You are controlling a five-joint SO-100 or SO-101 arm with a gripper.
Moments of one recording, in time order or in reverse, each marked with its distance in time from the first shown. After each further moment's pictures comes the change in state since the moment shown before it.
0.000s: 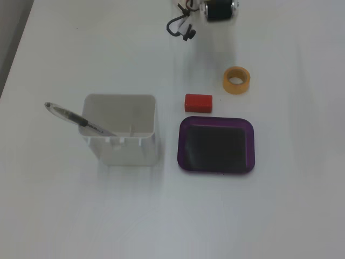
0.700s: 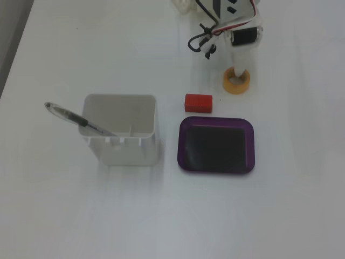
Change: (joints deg) arm -9.8 -22.5 -6.9 0.1 3.3
